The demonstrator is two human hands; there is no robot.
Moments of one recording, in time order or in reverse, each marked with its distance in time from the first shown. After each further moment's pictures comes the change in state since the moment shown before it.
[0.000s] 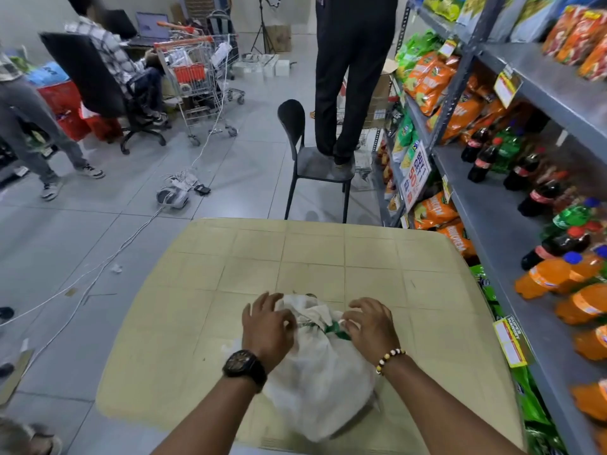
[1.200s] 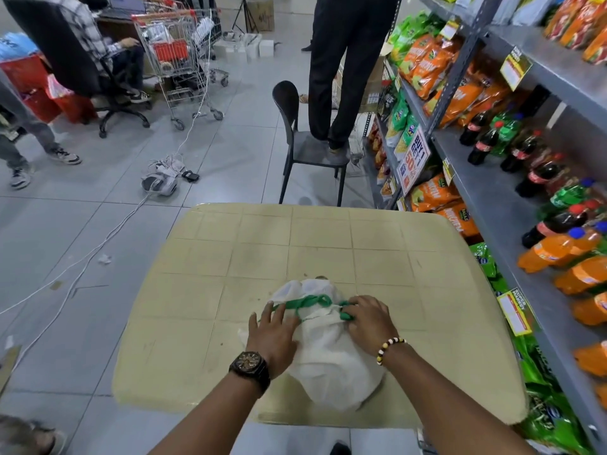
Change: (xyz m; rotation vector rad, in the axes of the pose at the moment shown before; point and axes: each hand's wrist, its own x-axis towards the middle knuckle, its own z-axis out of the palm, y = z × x) left_hand -0.038 -0.064 0.017 0.220 -0.294 0.126; right_hand -0.021 -0.053 0.037 -0.163 -0.245 0.051
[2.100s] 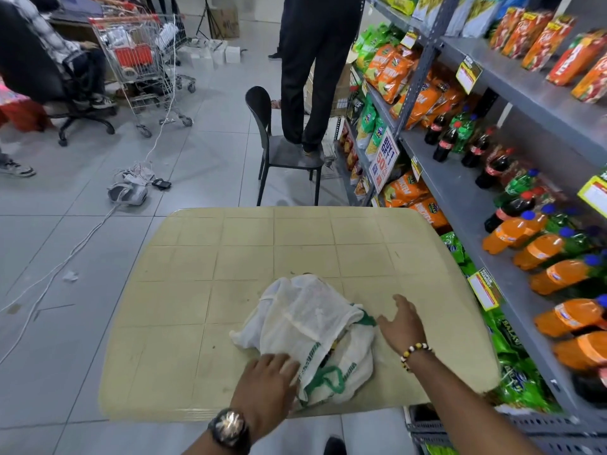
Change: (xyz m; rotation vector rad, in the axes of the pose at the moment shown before) left_hand -0.084 -0.010 0.030 0.002 0.265 0.366; right_hand -0.061 0.028 -0.027 0.375 0.150 0.678
